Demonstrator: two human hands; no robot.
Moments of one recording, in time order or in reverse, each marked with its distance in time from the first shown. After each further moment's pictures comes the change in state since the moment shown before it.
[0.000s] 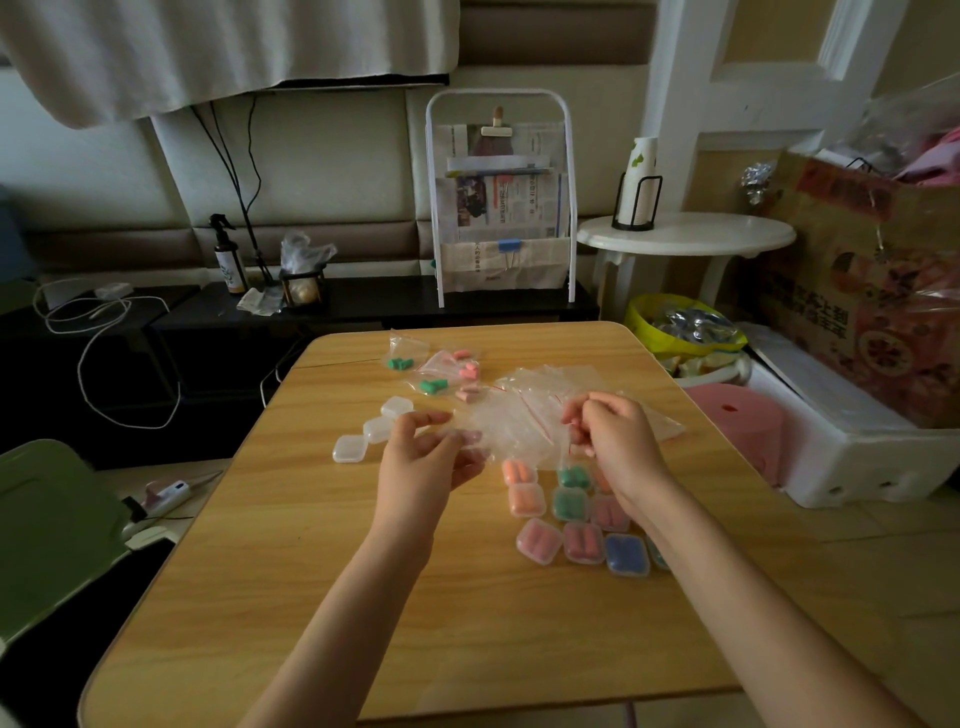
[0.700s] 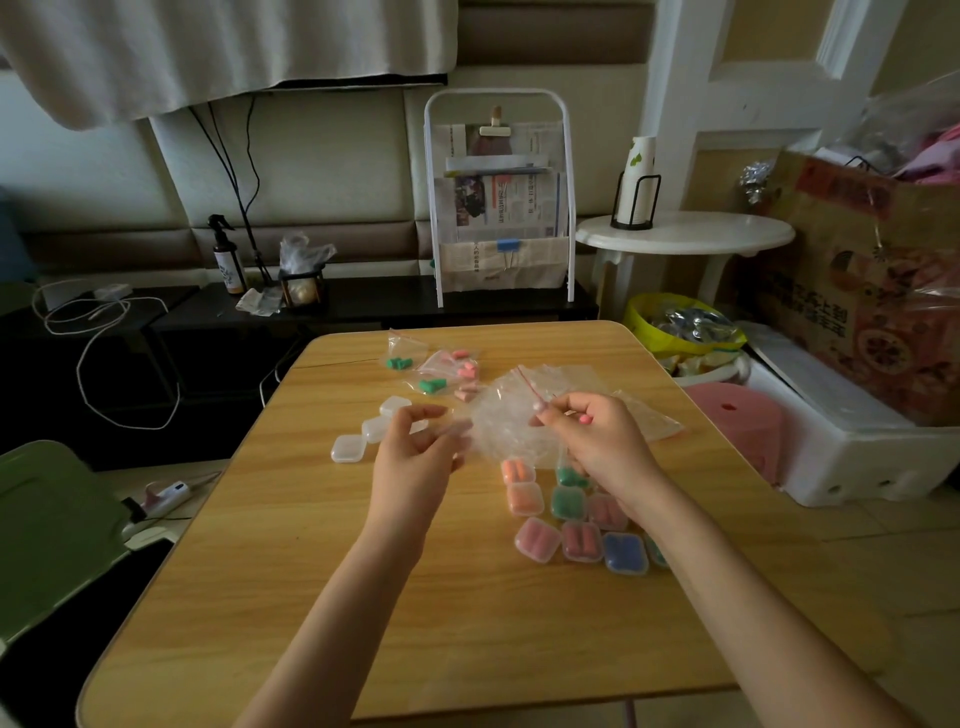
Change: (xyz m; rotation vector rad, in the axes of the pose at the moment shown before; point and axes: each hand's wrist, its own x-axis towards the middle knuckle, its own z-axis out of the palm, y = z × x) left_hand 0.001 0.000 -0.004 0.149 -0.005 0.063; right_hand -0.009 -0.007 0.003 -0.216 -0.145 -0.139
